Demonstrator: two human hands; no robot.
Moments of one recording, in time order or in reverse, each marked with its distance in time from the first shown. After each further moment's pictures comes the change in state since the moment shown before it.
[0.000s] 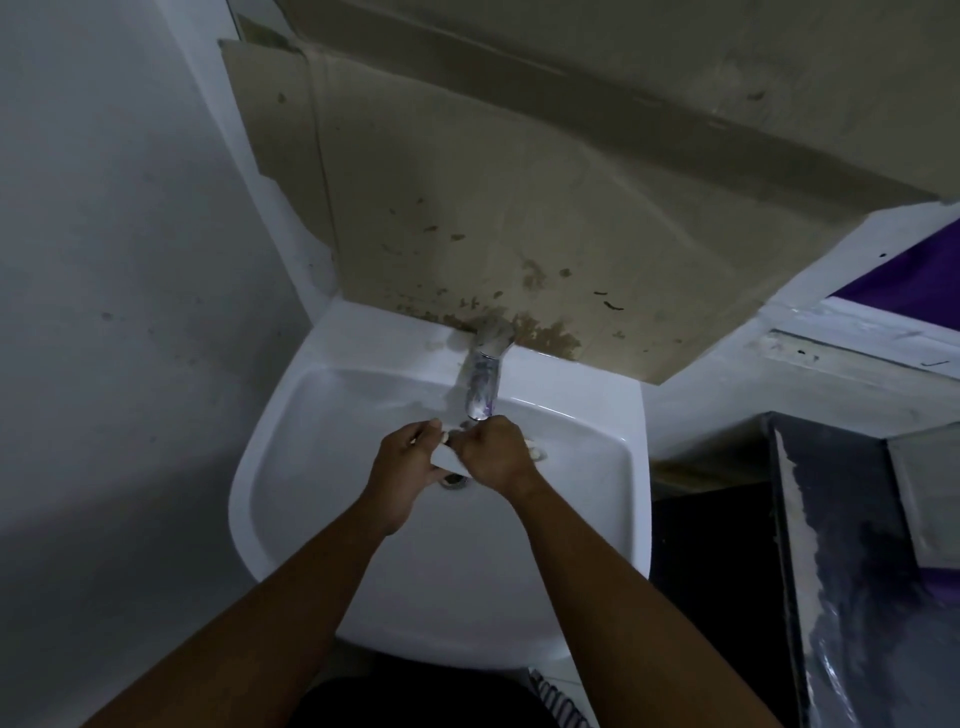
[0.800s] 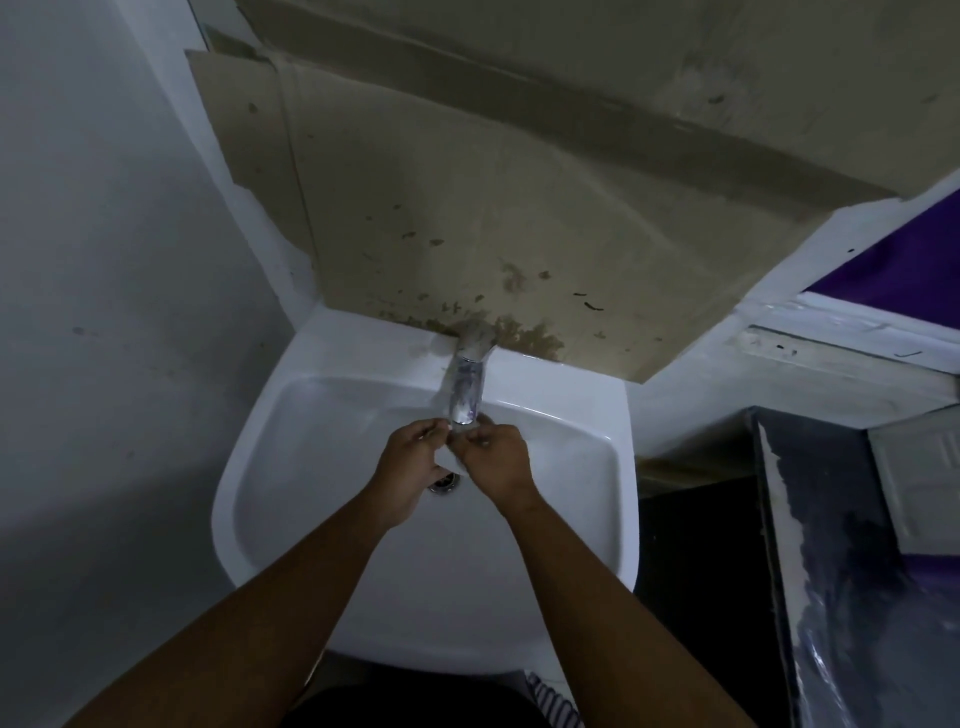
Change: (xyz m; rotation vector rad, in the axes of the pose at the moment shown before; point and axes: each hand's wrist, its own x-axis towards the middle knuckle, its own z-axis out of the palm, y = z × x) left_hand 0.012 0.004 0.020 -0.014 -0.078 -0.045; right_hand -0.017 0.009 -0.007 0.269 0.190 -0.163
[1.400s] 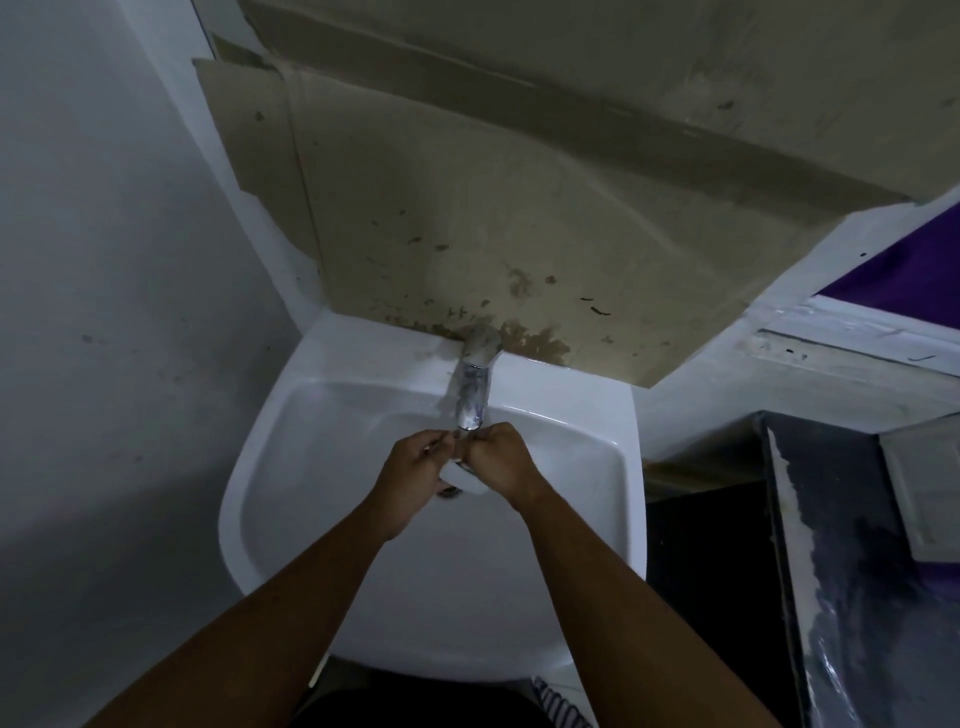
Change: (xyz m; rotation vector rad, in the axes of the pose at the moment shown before) left_hand -0.010 -0.002 -0.009 0.197 -0.040 0.099; right_hand 0.018 -0.001 -0.006 0.123 -0.207 0.226
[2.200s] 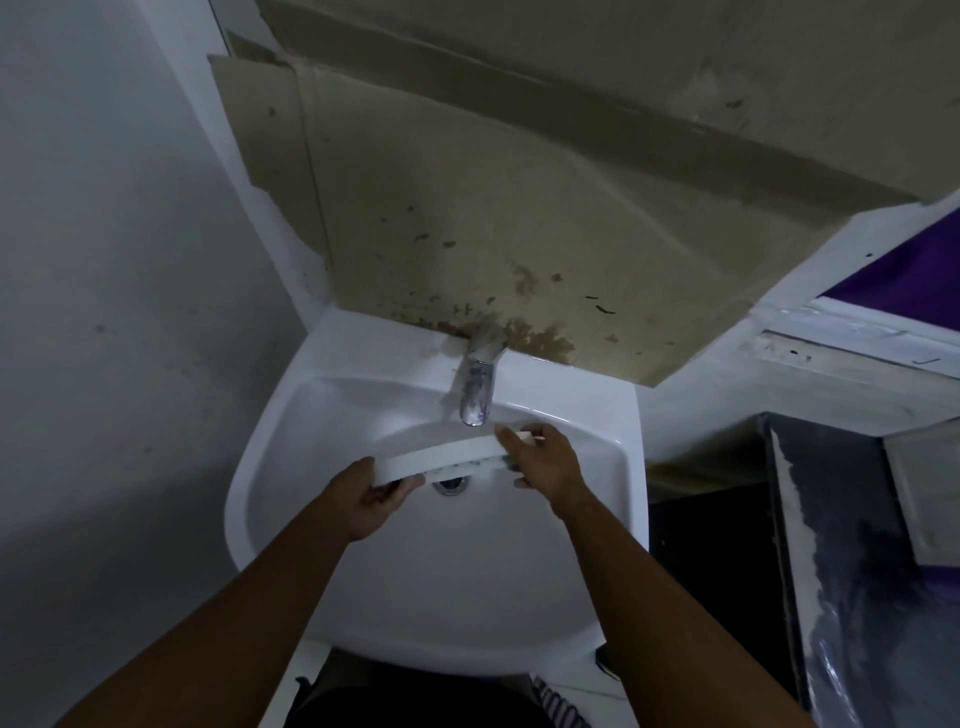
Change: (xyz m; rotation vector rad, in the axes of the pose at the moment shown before) left_hand 0.004 -0.017 -0.053 -0.878 0.251 -0.597; right_hand 0.000 0.039 -0.032 0.116 0.223 0.134
